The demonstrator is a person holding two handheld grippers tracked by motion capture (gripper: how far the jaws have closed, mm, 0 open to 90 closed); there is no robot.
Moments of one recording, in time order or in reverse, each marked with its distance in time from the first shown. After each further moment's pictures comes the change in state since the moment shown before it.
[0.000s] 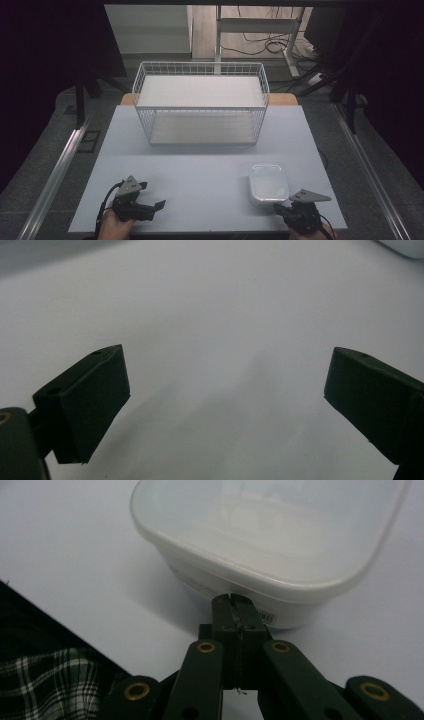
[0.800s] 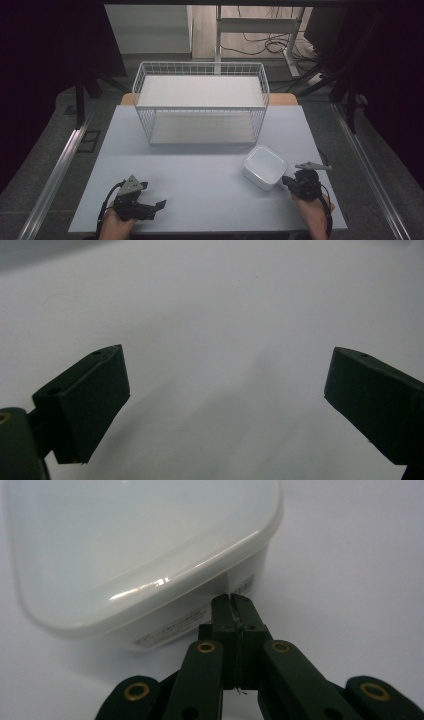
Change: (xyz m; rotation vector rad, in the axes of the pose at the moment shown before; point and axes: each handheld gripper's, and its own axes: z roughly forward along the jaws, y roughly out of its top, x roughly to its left) left arm 0.001 0.000 0.003 0.009 0.009 -0.004; right arm -0.063 0.048 0.040 -0.016 -0.163 0.134
